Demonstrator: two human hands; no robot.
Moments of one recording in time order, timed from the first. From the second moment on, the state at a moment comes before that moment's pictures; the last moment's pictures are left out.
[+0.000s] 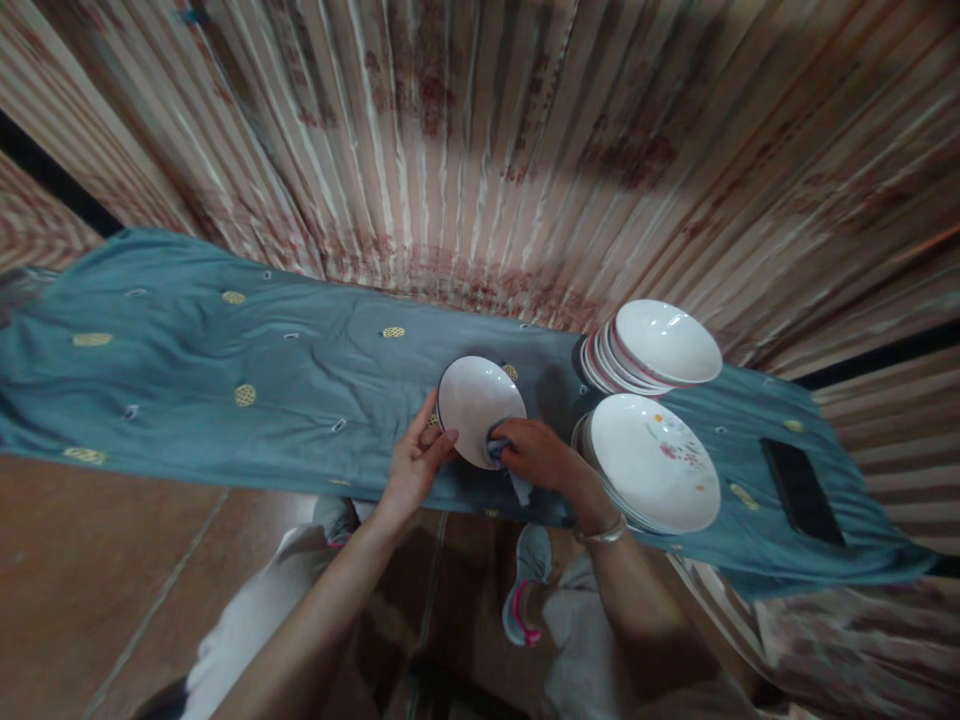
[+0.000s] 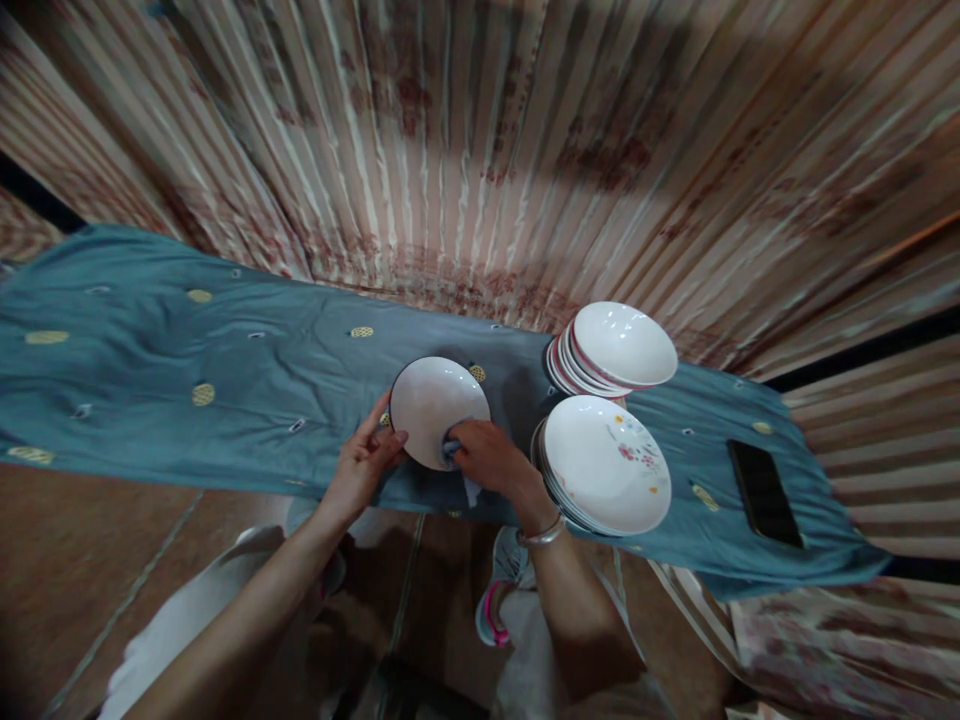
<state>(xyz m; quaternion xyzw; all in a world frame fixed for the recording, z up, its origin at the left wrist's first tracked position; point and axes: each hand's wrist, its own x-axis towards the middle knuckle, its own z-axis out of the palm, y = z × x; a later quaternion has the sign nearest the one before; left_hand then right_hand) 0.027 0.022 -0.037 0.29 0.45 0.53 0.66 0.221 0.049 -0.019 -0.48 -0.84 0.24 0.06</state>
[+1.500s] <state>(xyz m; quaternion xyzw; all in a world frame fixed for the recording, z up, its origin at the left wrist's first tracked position) 0.024 0.020 -0.040 0.31 0.43 0.52 0.67 0.198 0.055 -0.016 -0.56 -0.82 0.11 -0.02</state>
